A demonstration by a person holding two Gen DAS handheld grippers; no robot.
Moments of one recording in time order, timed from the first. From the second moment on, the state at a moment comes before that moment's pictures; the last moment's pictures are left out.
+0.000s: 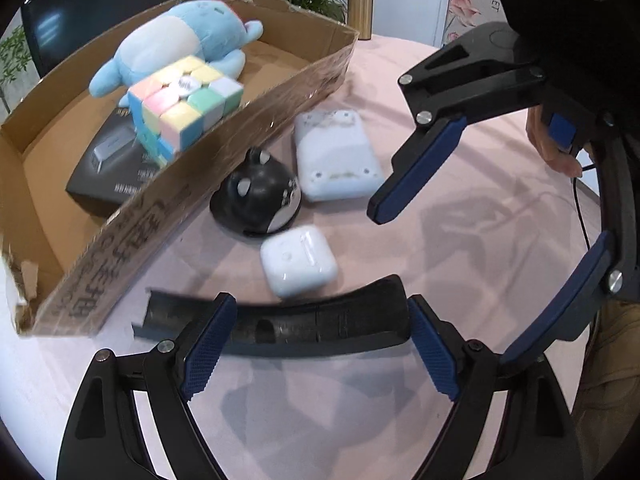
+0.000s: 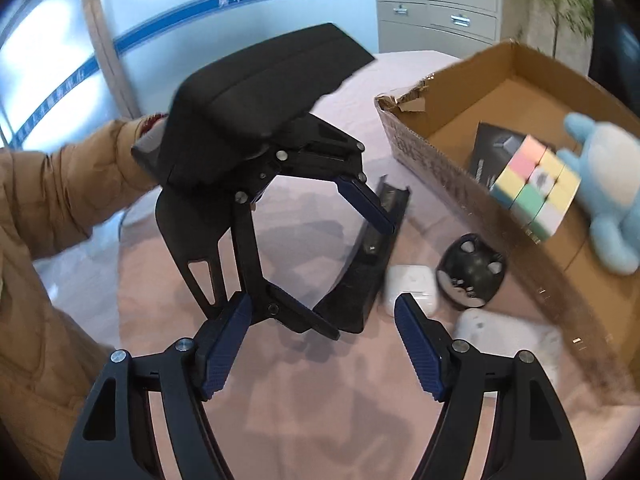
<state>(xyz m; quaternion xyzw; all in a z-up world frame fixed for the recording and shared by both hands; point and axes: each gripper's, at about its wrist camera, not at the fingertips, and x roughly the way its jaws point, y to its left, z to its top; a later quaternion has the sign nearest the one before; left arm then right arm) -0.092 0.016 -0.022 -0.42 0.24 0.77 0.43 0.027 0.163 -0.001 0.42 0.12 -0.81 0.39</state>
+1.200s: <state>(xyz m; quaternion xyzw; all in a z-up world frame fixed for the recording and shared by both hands) -0.165 -0.059 -0.020 -0.48 0.14 0.73 0.46 -0.040 0.141 -0.015 0.44 0.07 -0.80 0.39</state>
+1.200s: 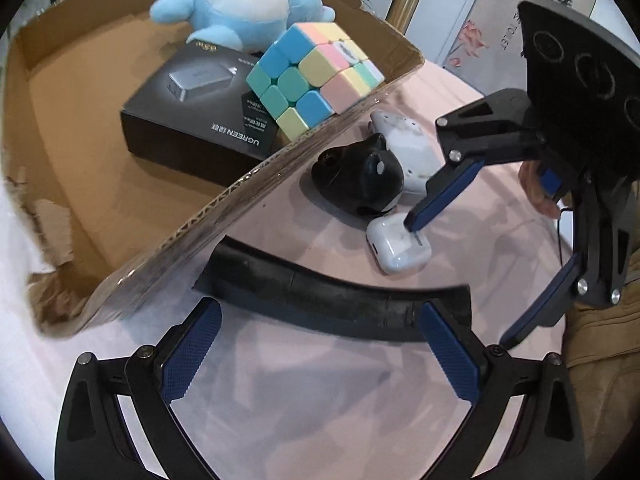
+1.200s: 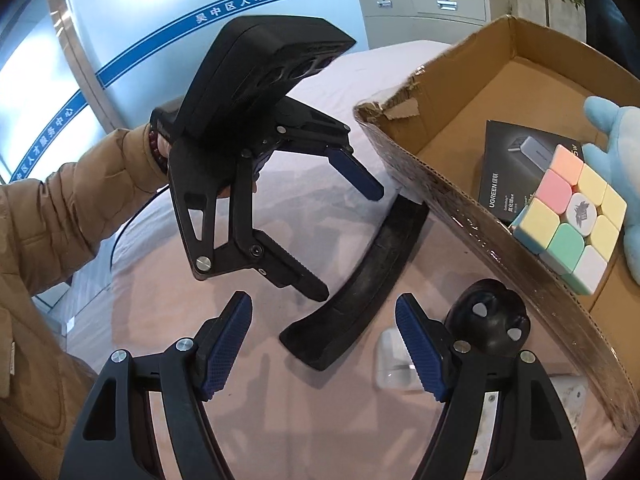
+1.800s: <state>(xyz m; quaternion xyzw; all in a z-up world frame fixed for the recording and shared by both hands) -0.165 -0.052 -0.030 -0.48 0.08 0.73 0.49 -0.041 0.128 -0.033 0.47 0.08 -0.78 0.39</state>
